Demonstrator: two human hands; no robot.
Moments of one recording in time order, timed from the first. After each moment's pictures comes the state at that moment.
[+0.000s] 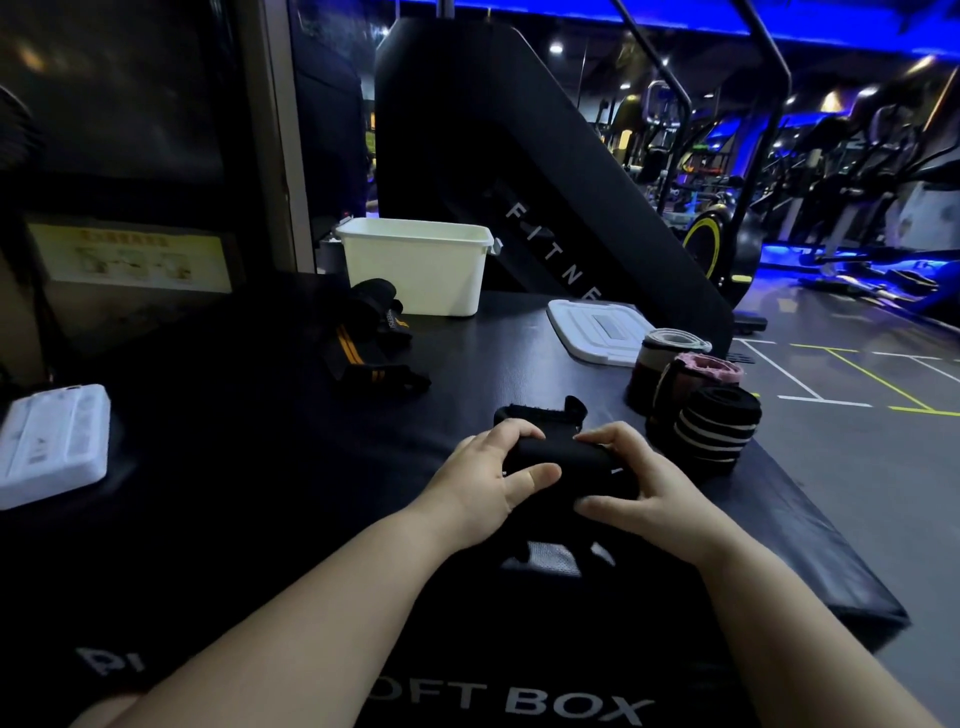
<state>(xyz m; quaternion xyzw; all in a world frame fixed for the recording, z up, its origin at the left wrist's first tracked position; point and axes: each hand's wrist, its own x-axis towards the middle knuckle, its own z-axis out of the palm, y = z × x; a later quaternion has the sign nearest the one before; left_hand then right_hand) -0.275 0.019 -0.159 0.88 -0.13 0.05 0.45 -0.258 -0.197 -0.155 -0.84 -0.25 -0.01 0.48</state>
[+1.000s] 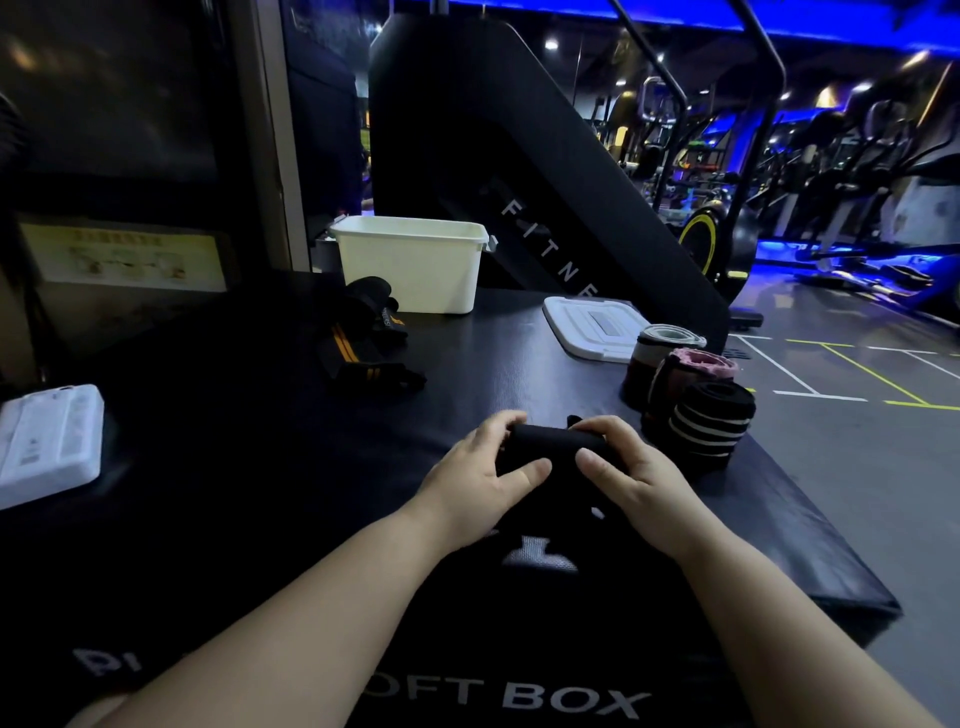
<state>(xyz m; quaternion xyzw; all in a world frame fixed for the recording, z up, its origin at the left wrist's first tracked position) -0.280 0.018 -0.161 0.88 -0.09 0.06 0.46 -0.253 -0.189 -0.163 -0.85 -0.24 -0.08 0.46</state>
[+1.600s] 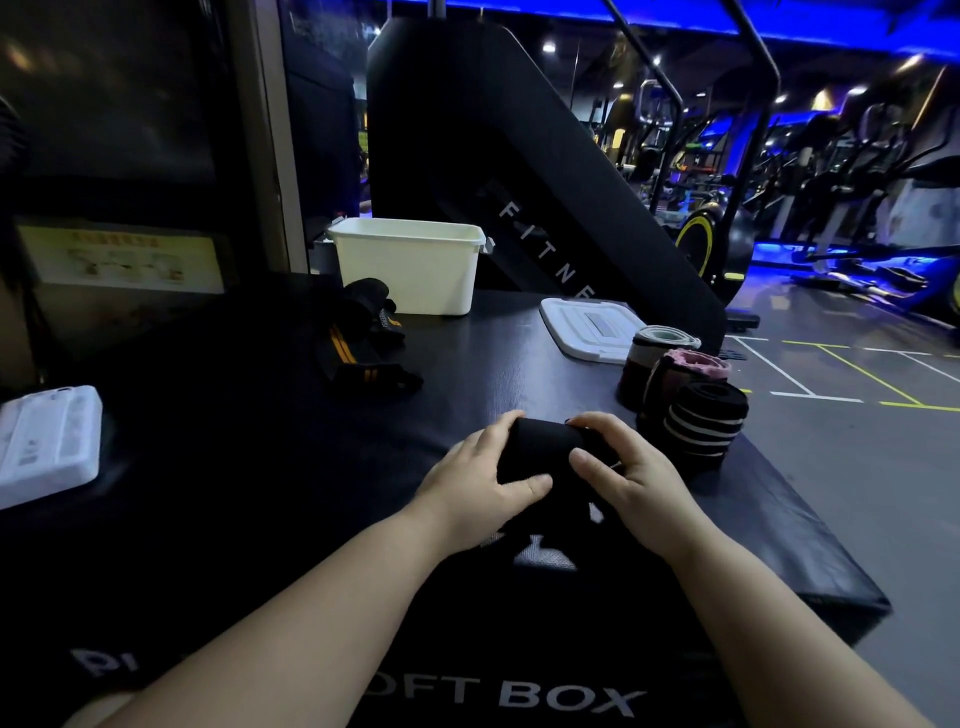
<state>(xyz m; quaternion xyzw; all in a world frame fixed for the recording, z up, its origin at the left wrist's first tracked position) -0.287 0.015 -0.151 0.92 -0.09 0.03 0.39 -0.253 -0.189 -0.165 -0.86 -0.22 -0.13 0.44</state>
